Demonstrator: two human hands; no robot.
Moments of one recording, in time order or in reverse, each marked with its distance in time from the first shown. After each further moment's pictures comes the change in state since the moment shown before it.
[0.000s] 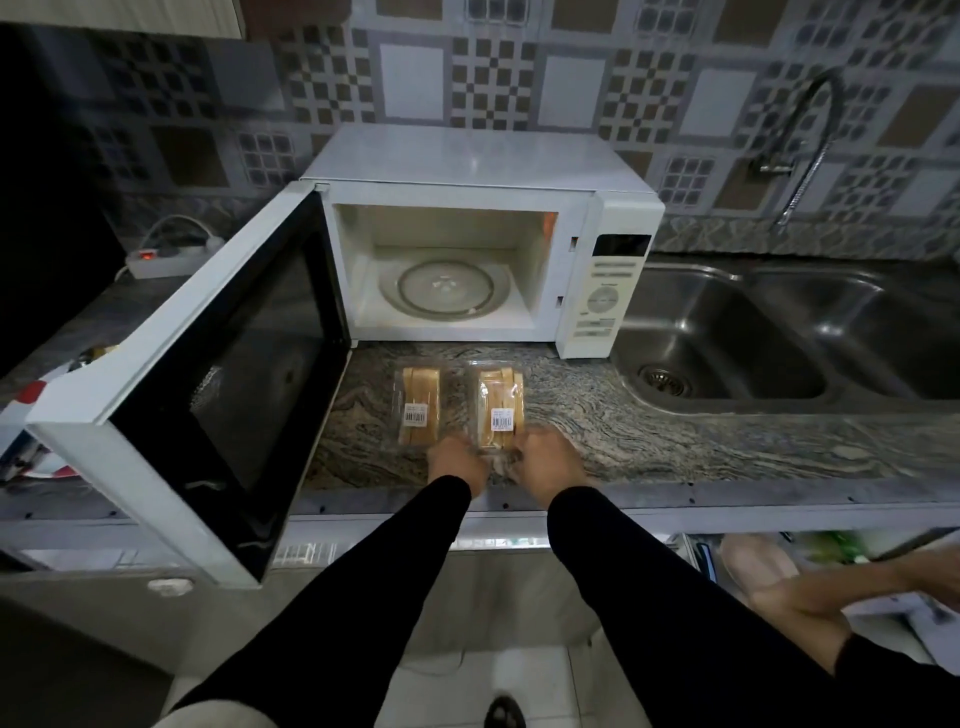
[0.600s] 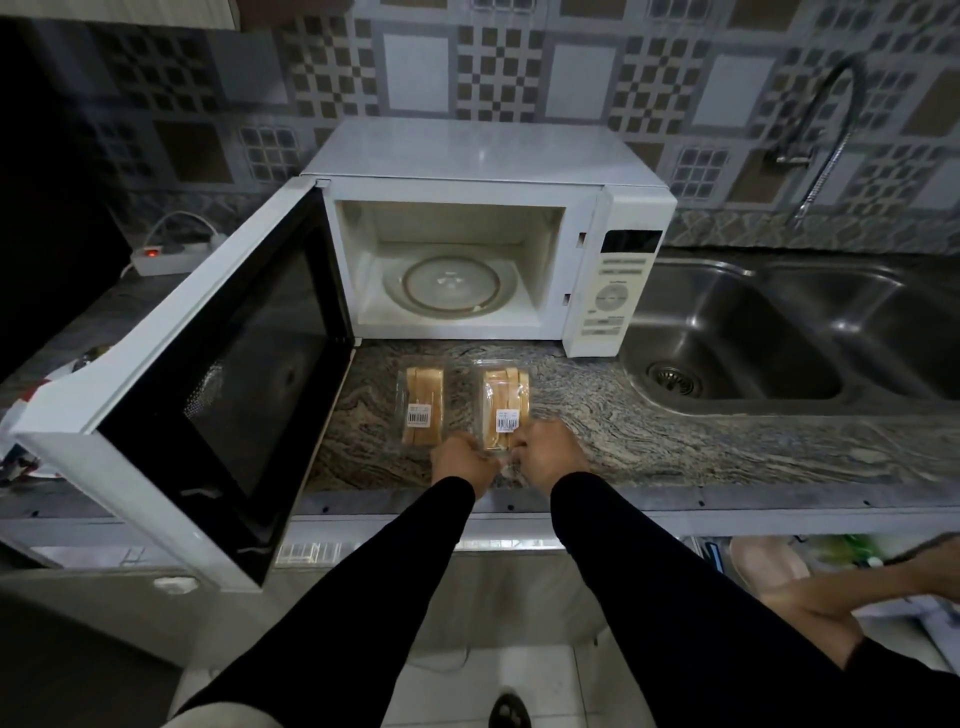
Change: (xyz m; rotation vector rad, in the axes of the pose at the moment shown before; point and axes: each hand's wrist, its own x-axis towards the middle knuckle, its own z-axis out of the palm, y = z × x) left_hand 0.009 -0.004 0.009 -0.187 -0.038 -0.017; right_hand 0.021 0.004 0.001 0.081 -0.062 0.038
